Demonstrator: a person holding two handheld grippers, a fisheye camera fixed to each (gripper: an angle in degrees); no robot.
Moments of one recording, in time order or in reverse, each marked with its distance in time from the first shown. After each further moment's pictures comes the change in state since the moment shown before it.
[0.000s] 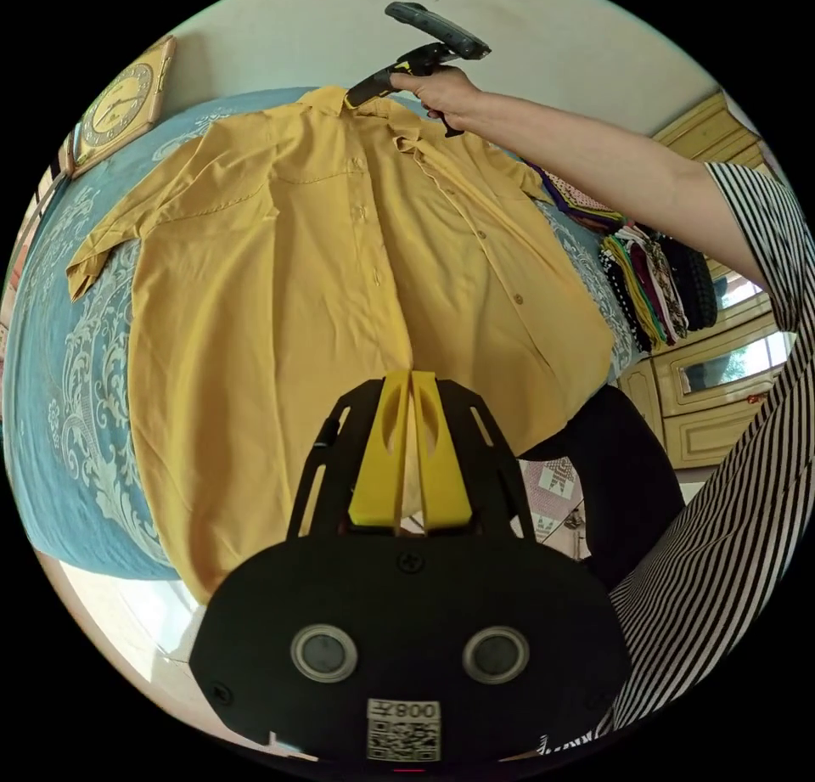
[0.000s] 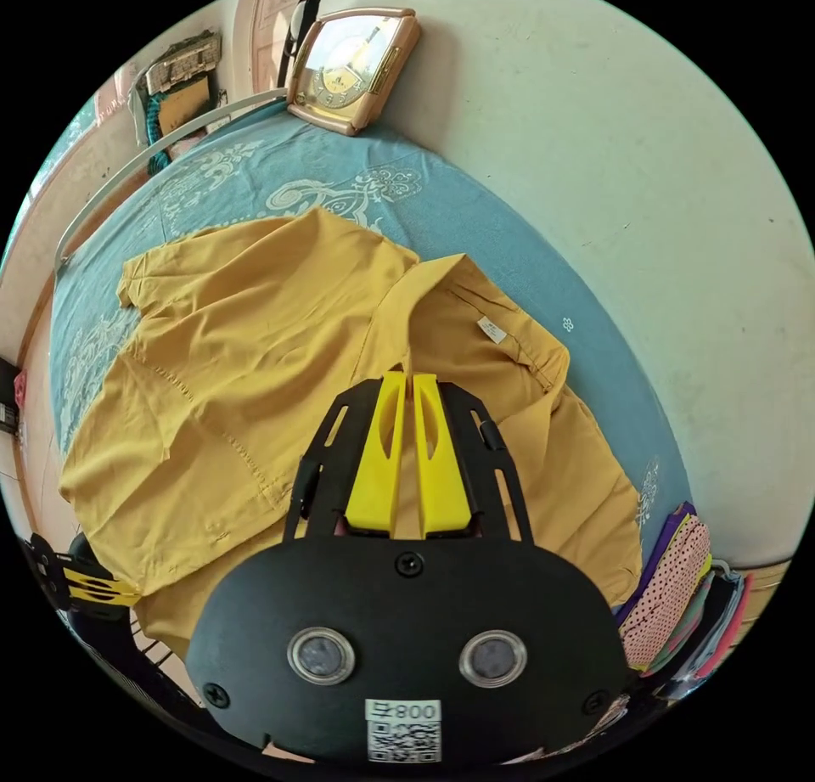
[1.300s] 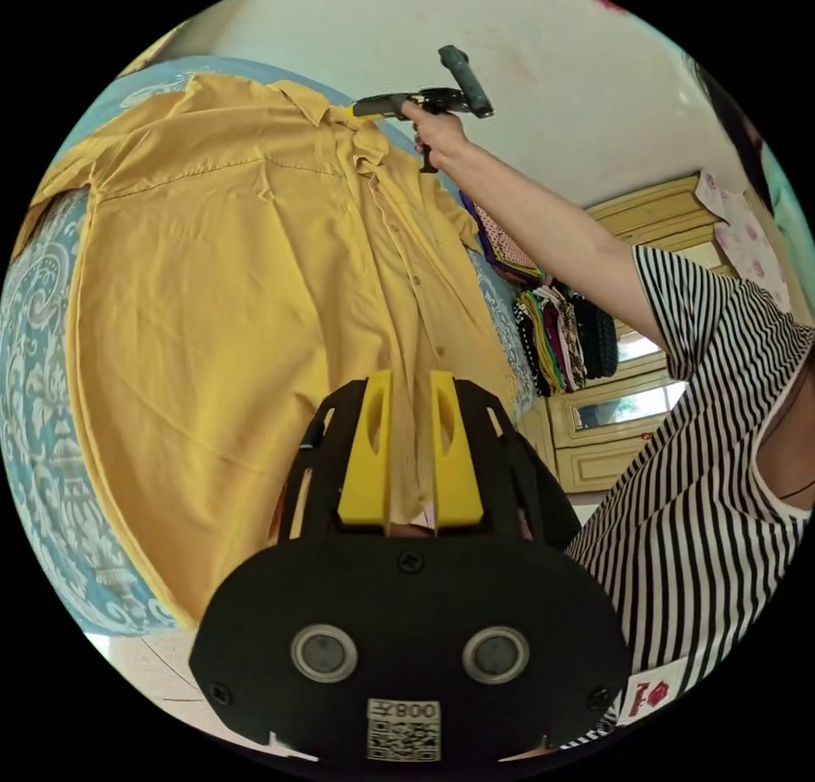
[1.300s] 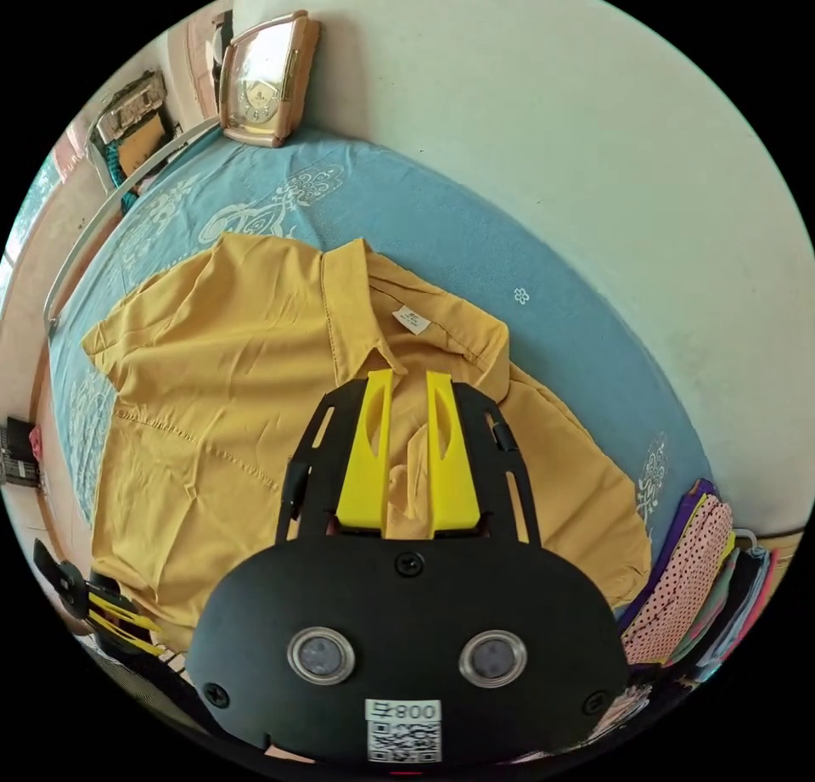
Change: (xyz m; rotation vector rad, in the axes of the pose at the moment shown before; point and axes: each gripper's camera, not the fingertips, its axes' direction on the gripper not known) left arm -0.099 -0.014 0.024 0.057 0.381 -0.110; right arm 0.090 -0.011 0.090 -0.034 -0.063 0.141
